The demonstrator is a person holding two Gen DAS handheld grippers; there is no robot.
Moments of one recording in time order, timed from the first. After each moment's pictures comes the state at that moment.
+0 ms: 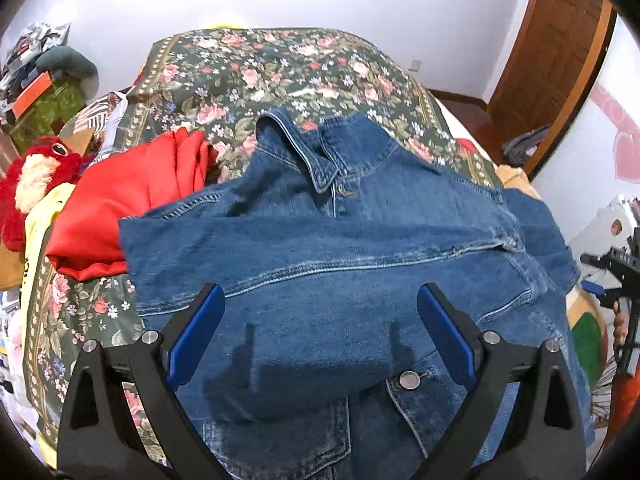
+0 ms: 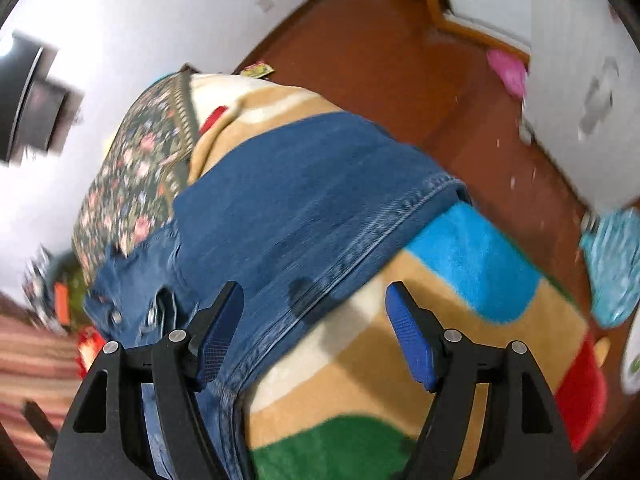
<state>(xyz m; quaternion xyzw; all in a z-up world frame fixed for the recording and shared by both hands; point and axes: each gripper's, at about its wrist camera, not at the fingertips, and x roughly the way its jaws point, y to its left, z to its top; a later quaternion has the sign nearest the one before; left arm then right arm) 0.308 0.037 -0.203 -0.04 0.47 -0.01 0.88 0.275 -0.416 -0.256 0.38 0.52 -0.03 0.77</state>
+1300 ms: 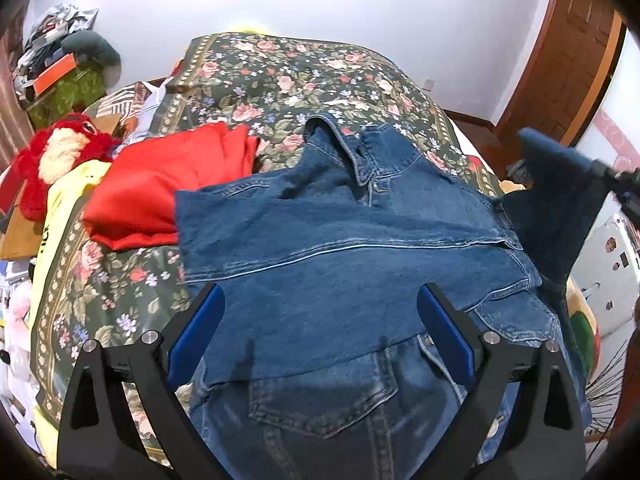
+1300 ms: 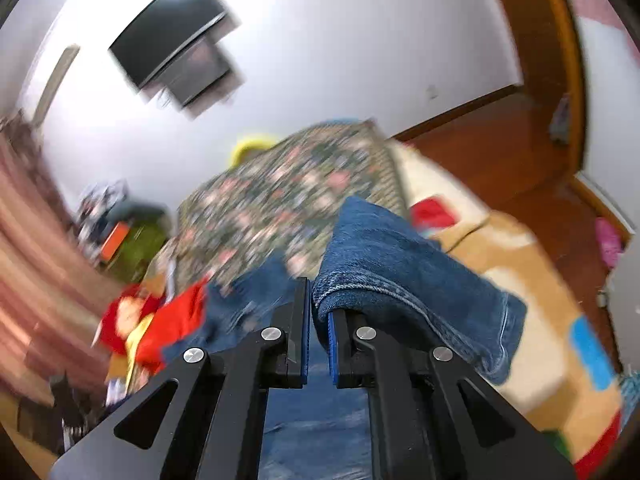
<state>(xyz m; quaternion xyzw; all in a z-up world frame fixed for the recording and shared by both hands) 0.252 0.088 -0.184 -0.07 0.45 0.01 0.89 0.276 -0.222 -0.108 0.20 0.38 0.16 0.89</state>
